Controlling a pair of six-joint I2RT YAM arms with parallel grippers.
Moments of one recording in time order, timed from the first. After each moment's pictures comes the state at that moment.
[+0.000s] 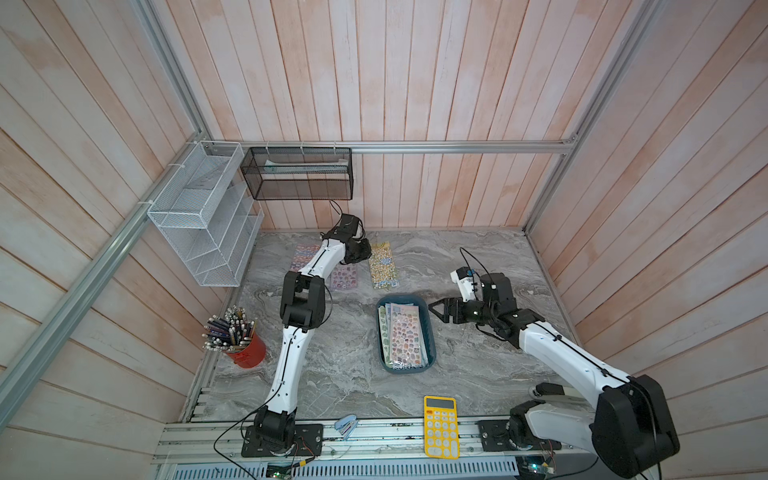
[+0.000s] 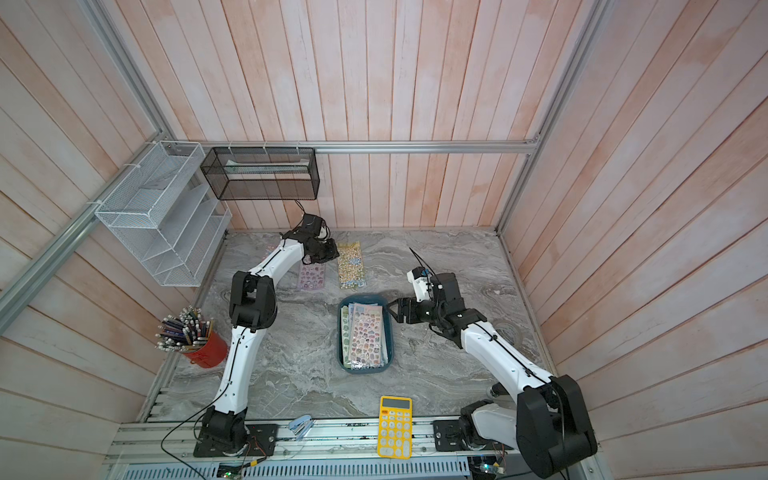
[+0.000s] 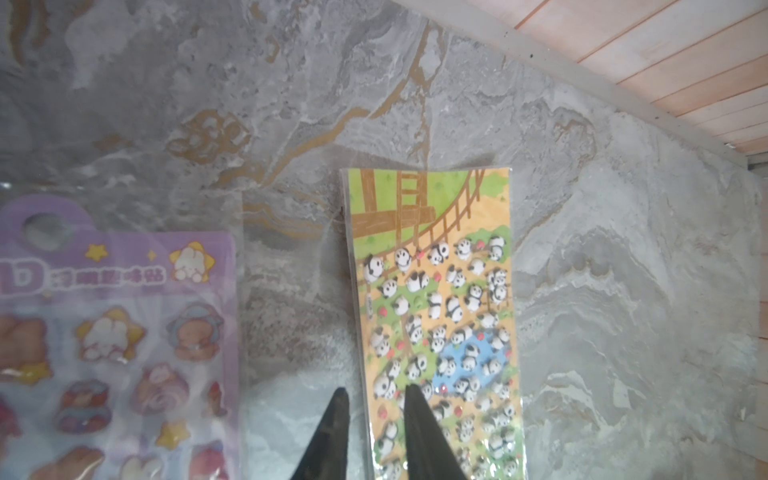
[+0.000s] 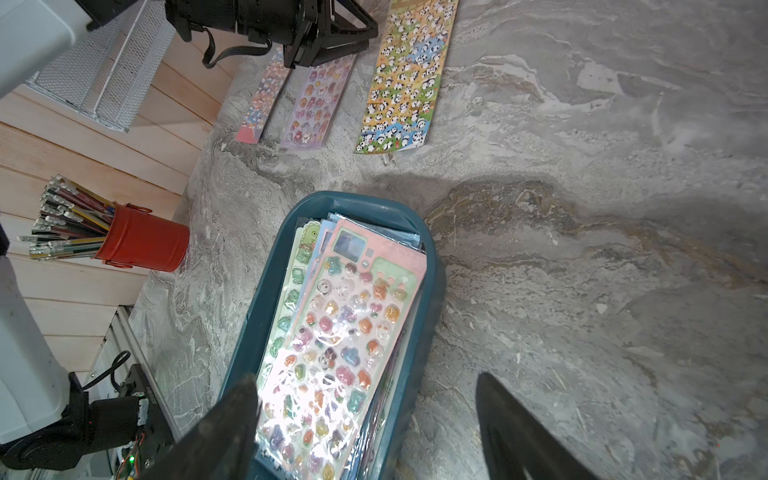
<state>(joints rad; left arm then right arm) -0.28 2.54 2.26 -0.68 0.27 -0.46 0.36 1.23 0.73 -0.20 -0.49 0.34</state>
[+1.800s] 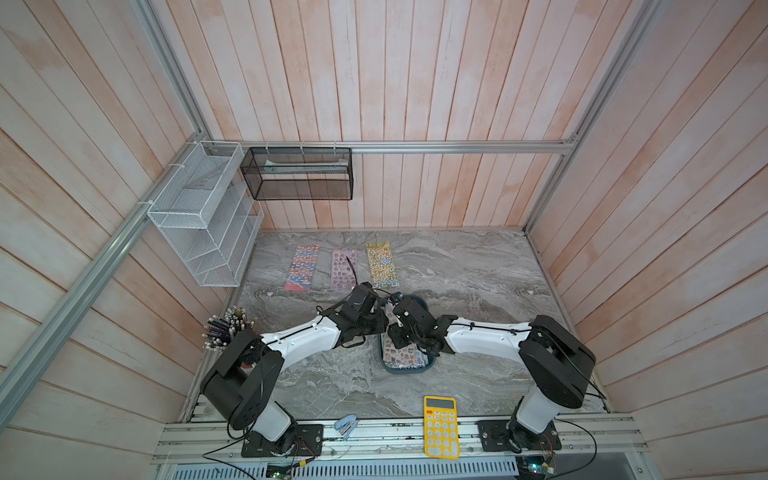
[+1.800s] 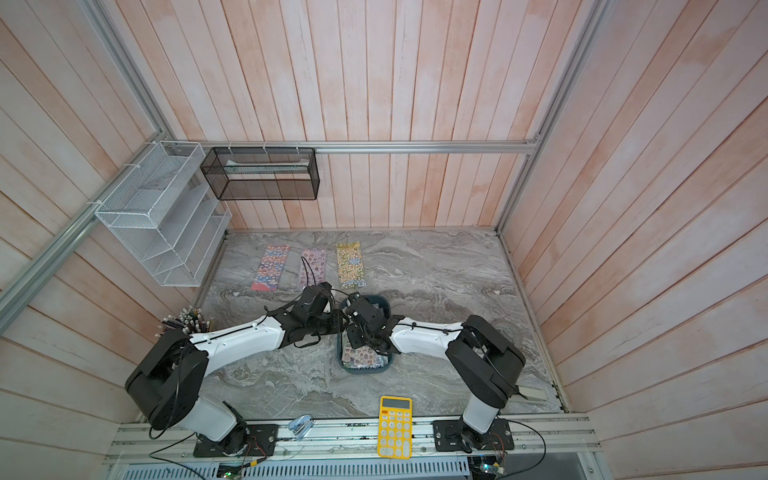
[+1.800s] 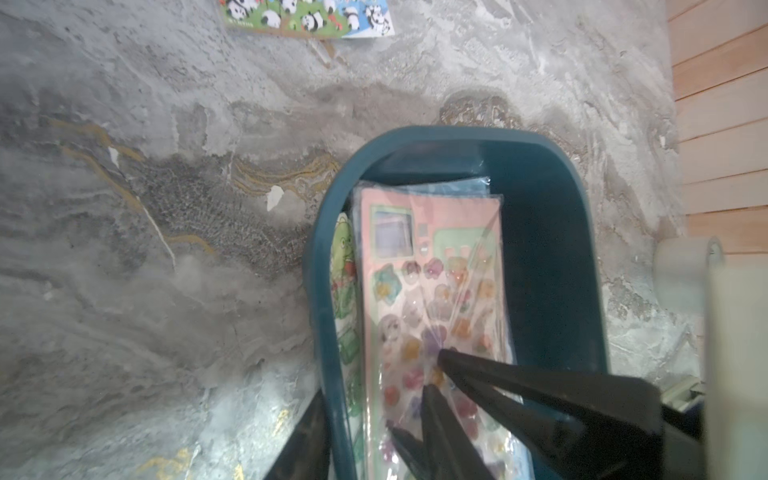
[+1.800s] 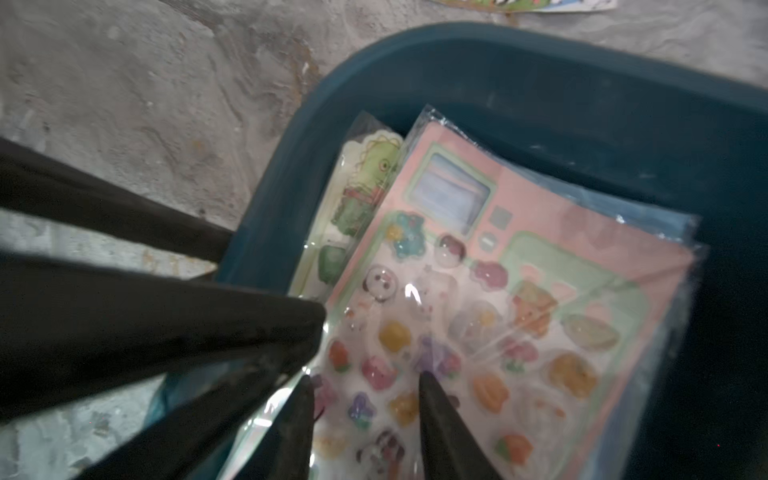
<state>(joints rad) -0.67 1.58 0.86 -0.16 0.13 -0.68 0.92 1.70 0.90 -0.09 0.05 0.45</state>
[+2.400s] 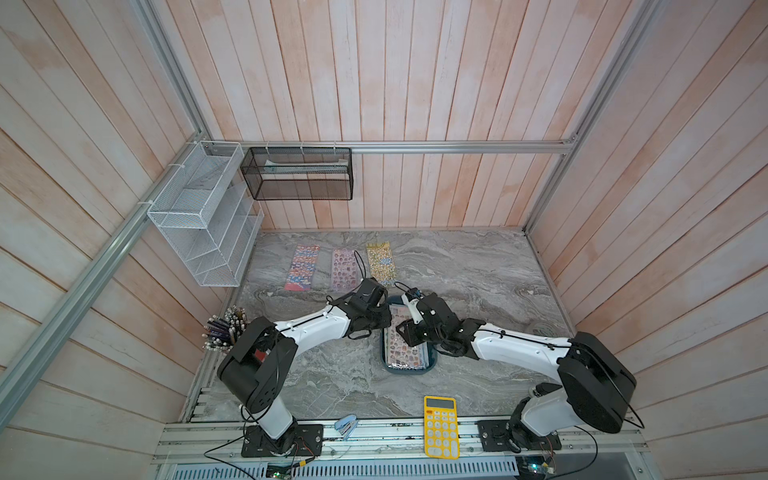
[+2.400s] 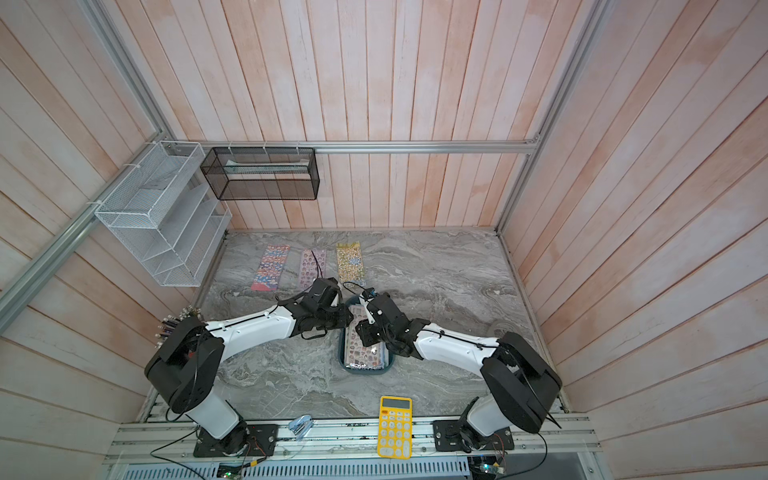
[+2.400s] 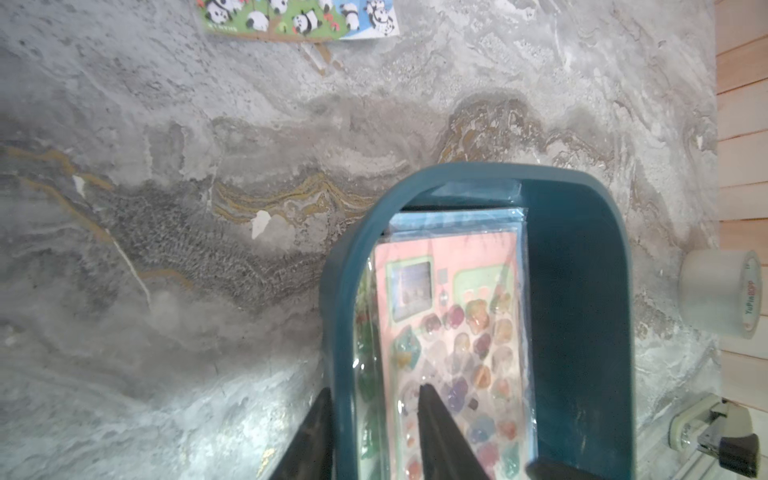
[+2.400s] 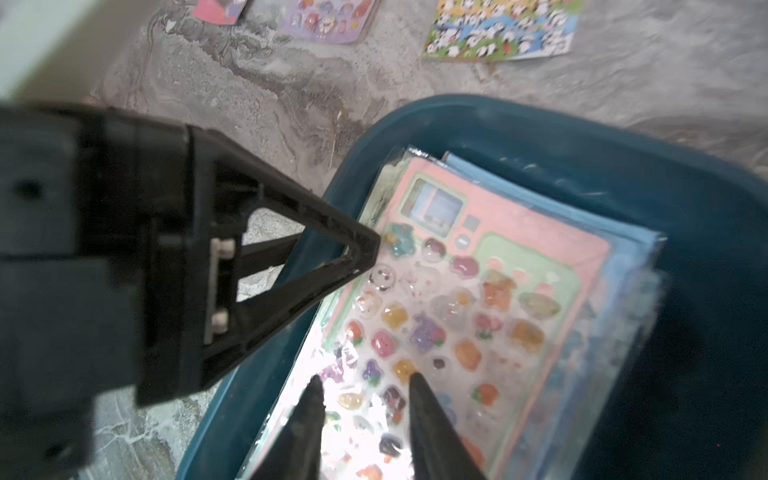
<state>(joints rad) -0.67 1.67 0.98 -0.24 0.11 -0.68 0.85 1.47 0.80 -0.10 -0.03 0.46</state>
